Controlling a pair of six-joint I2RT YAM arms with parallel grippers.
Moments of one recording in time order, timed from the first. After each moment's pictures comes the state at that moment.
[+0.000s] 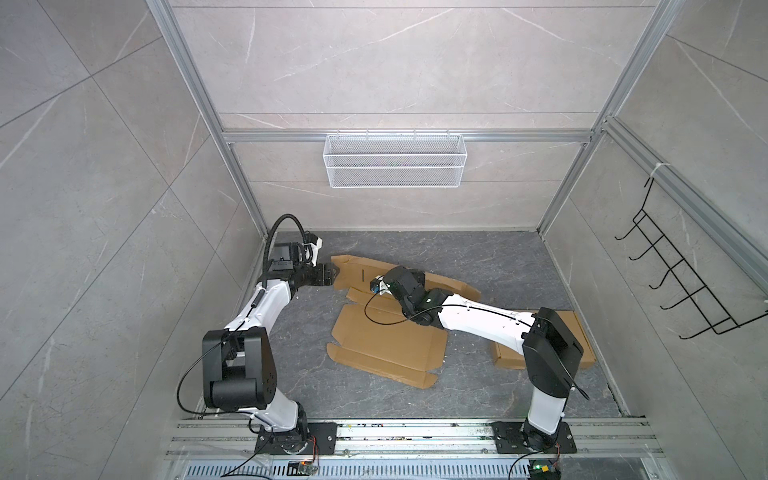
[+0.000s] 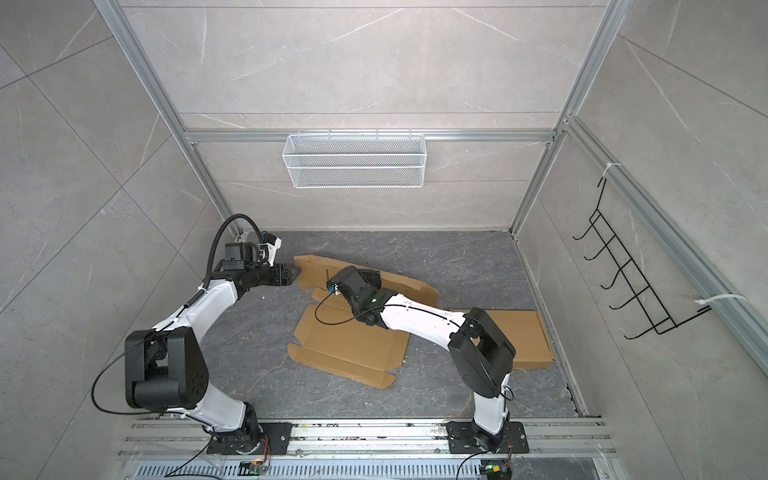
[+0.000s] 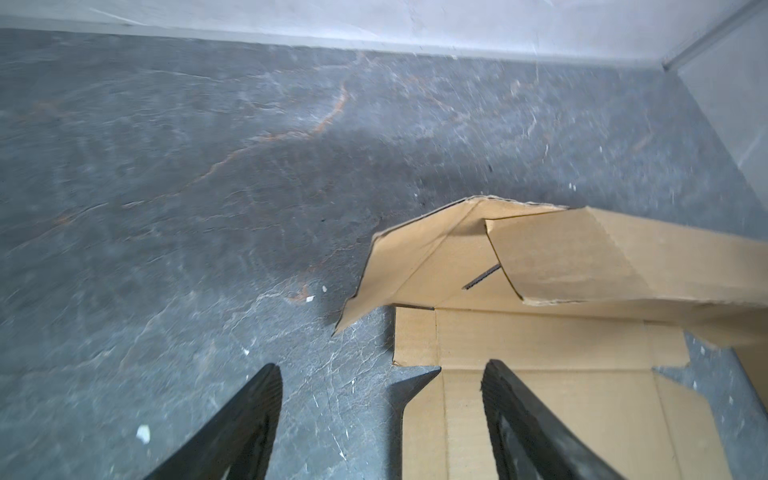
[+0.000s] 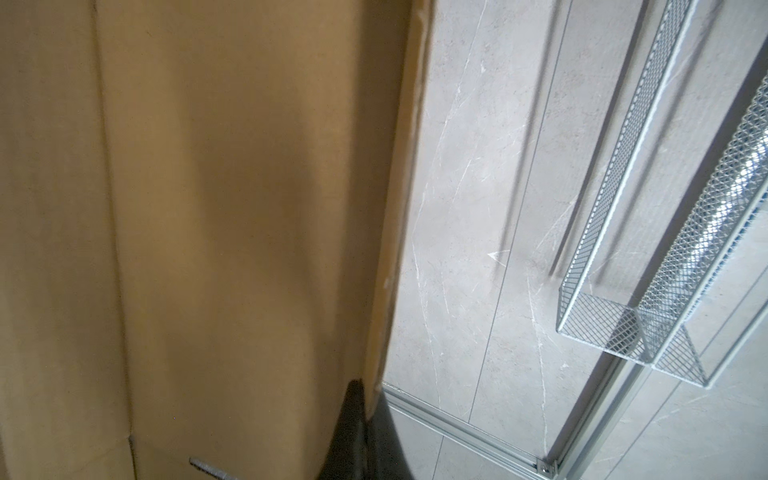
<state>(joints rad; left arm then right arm) 0.03 1.61 1.14 -0.34 0.47 0.10 0.90 1.86 1.40 -0.25 0.80 -1.01</state>
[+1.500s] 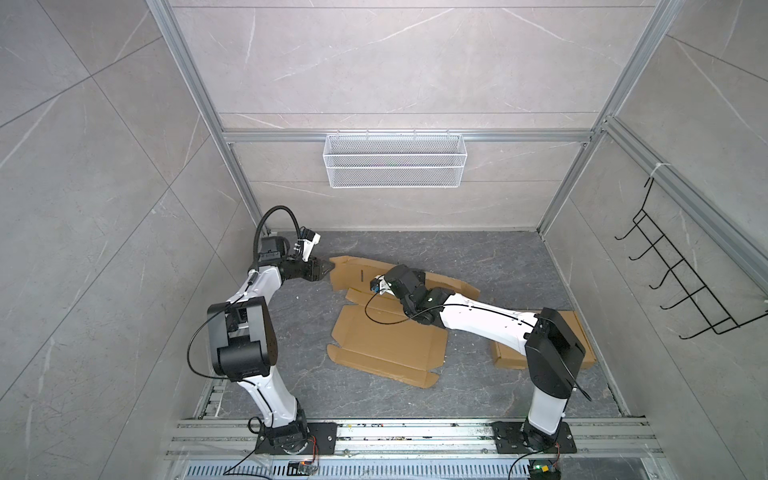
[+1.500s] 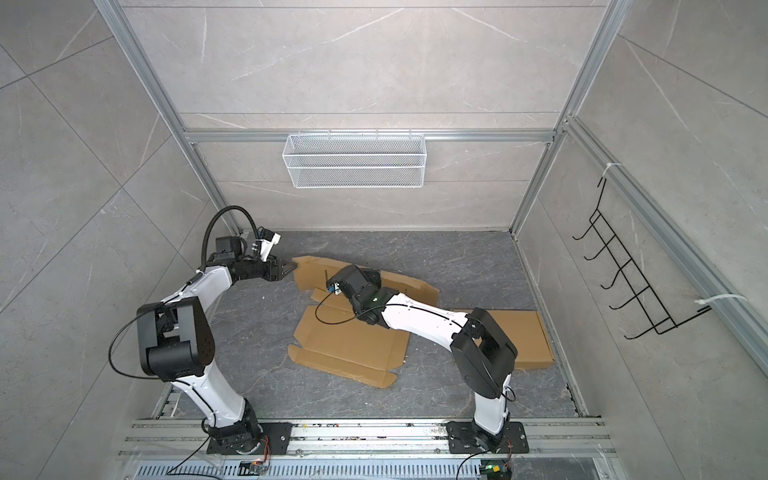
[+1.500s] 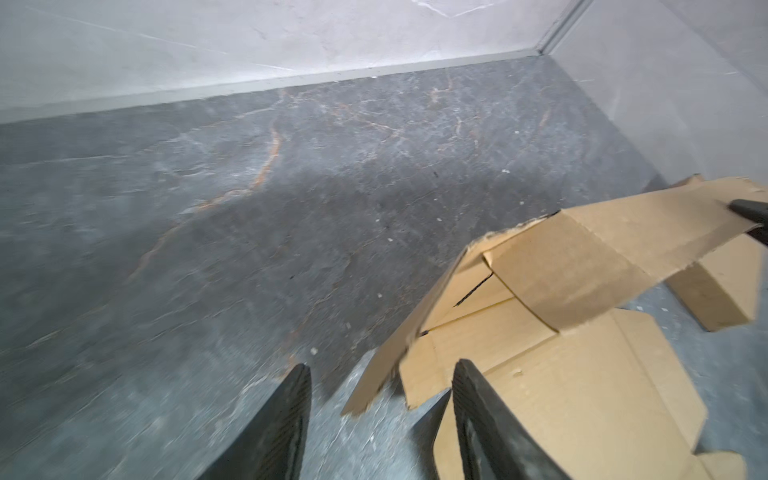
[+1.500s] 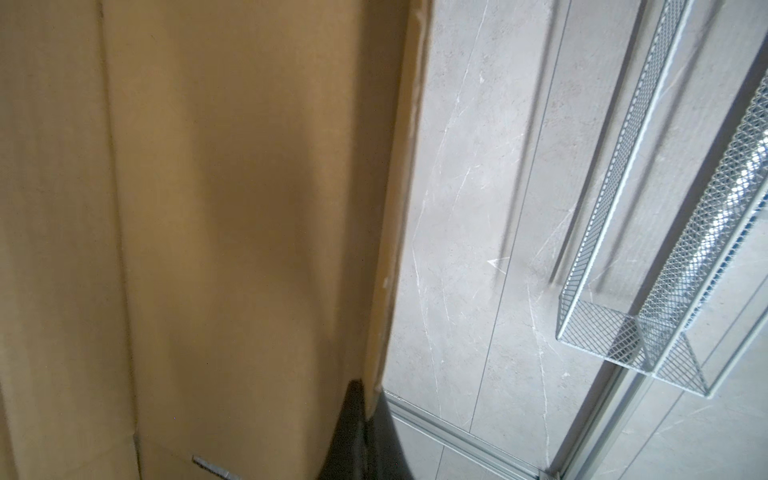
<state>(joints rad) 0.14 1.84 1.31 -0.36 0.85 0.35 0.89 1.85 1.40 -0.25 0.77 -1.03</state>
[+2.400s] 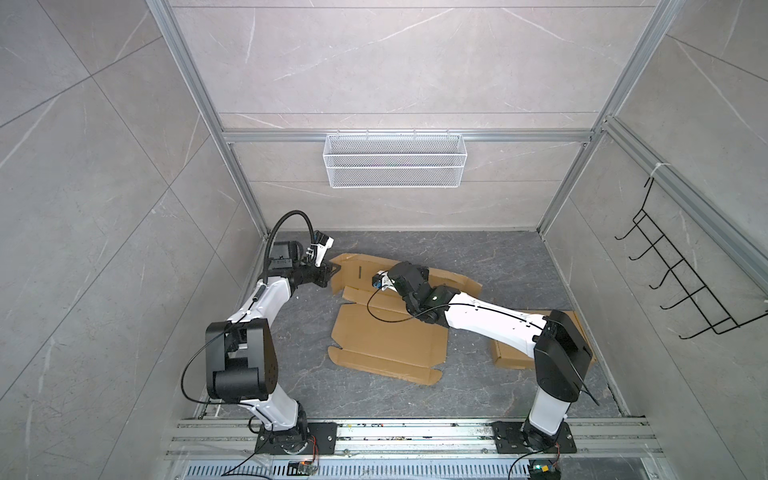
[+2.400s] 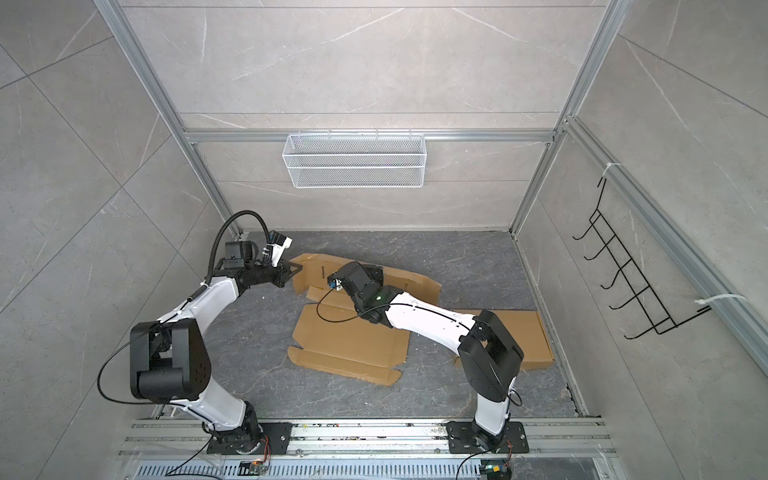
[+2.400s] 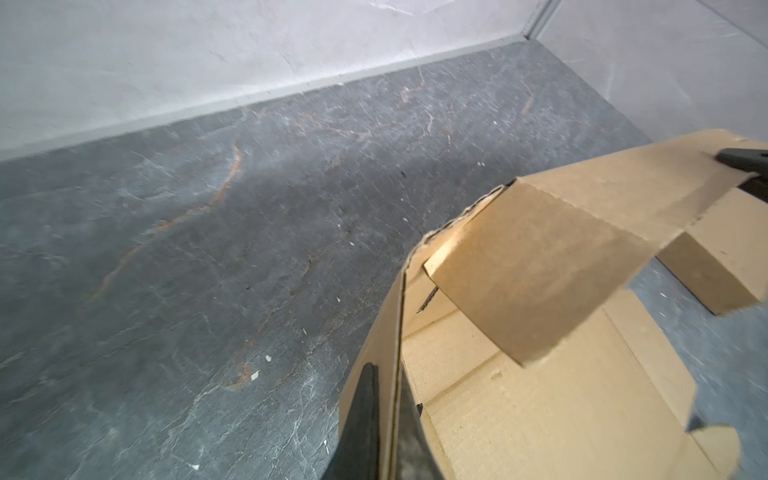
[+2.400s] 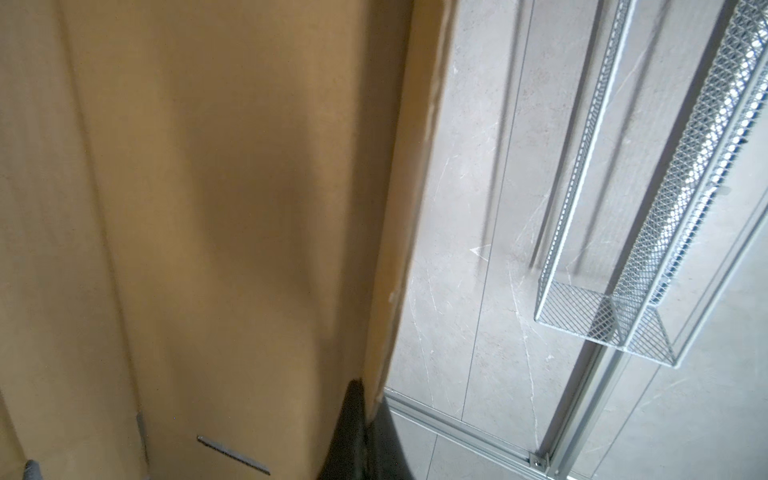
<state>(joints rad) 0.00 1.59 1.12 -0.26 0.67 0.27 0.88 1.80 1.39 -0.24 0.80 -1.03</state>
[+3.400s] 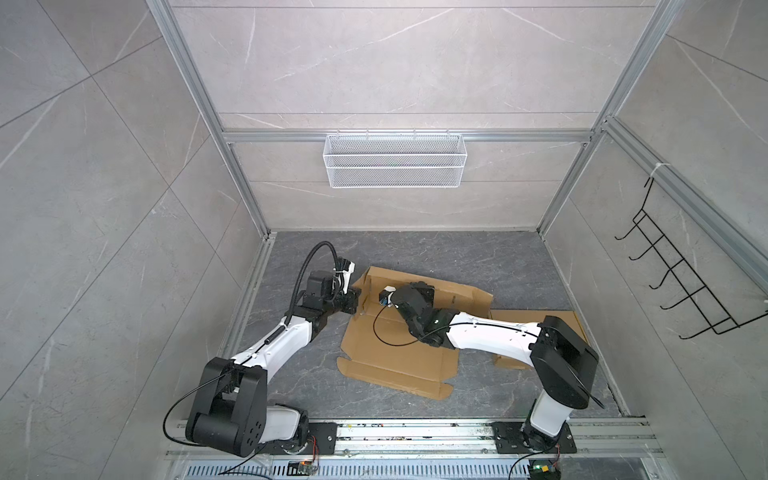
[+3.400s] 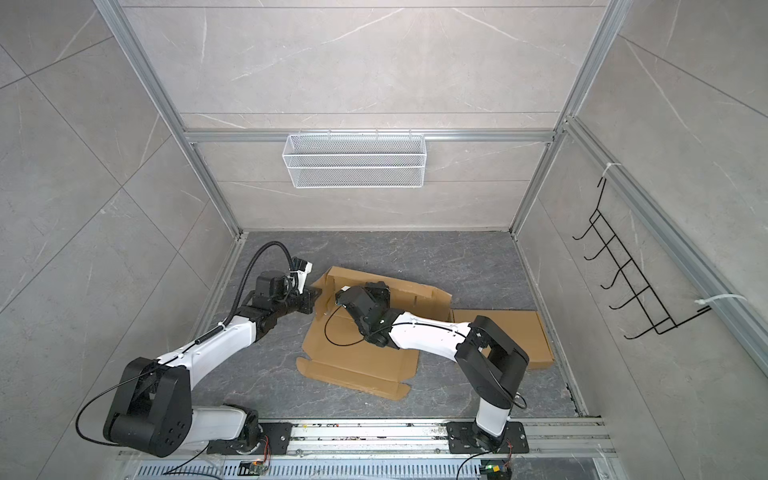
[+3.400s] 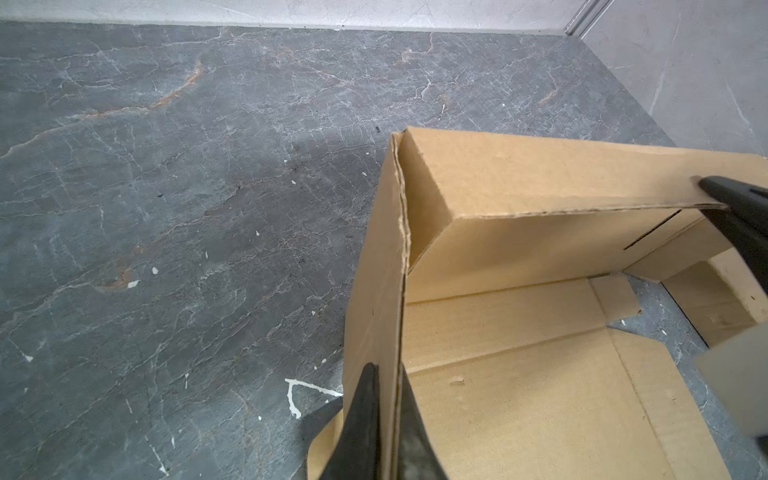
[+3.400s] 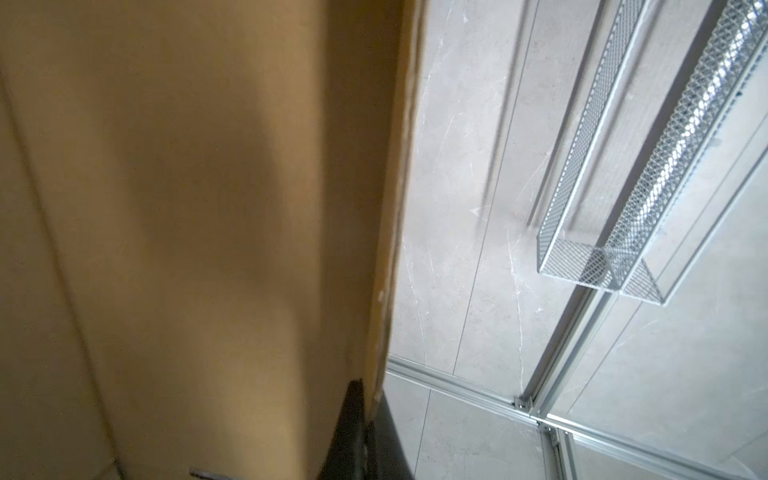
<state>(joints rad) -0.29 1.35 0.73 0.00 0.32 -0.11 0.95 1.77 1.11 0.03 0.97 -1.06</state>
